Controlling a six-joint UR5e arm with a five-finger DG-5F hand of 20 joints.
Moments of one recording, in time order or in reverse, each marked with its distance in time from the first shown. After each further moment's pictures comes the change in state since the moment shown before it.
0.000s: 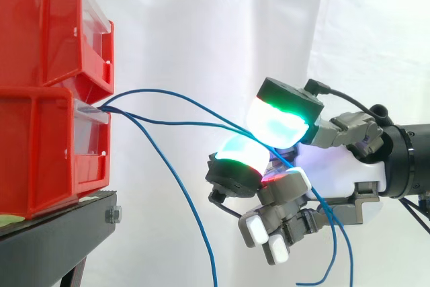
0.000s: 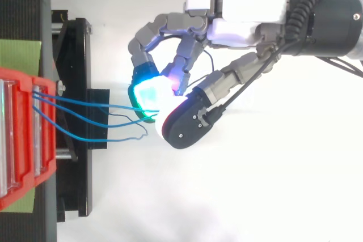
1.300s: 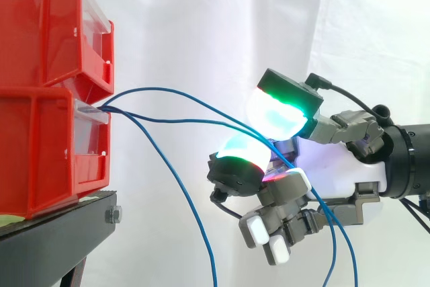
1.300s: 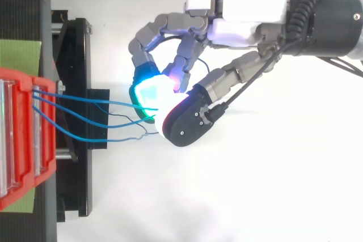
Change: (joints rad) arm 0.000 0.001 -0.001 -0.001 0.000 0.000
